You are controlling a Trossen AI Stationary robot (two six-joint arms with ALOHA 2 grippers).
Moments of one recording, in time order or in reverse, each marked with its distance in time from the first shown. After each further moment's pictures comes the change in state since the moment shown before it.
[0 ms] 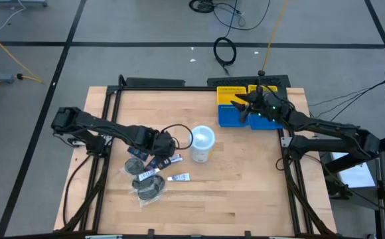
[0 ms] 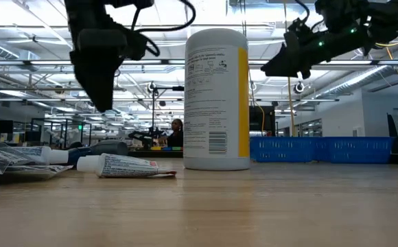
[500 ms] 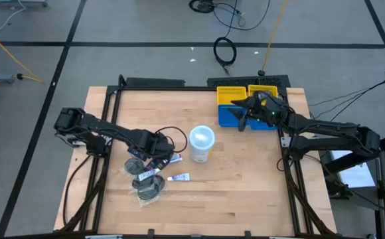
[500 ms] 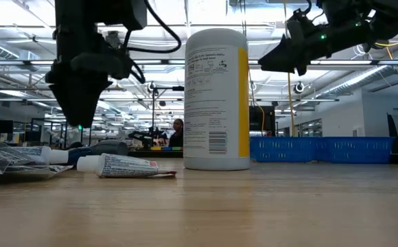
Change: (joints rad) left arm -0.012 0.036 -0.051 -0.083 0.037 -0.285; right arm 0.116 -0.004 0.000 0.002 0.007 0.015
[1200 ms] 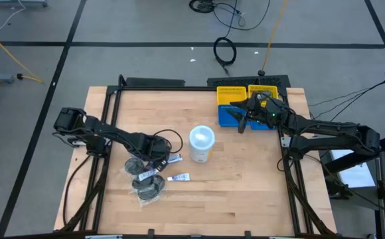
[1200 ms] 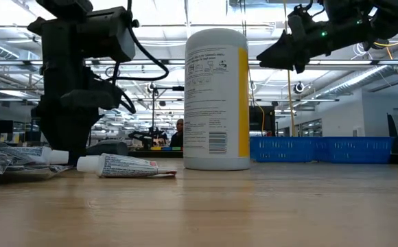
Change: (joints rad) left arm 0.010 -0.002 -0.239 0.325 0.051 -0.028; right arm 0.033 0.000 0.000 0.023 0.003 0.000
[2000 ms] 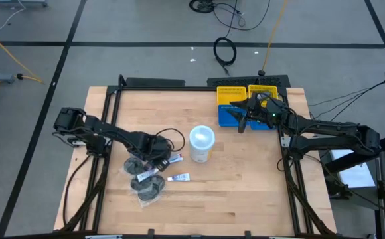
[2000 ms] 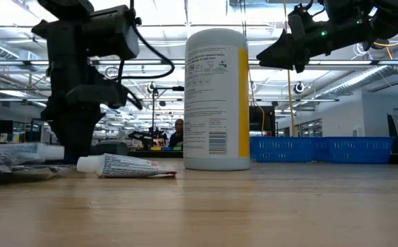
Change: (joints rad) left arm 0.020 -0.004 0.009 0.054 0.022 0.074; right arm 0.000 0.000 0.000 0.008 0.000 0.000
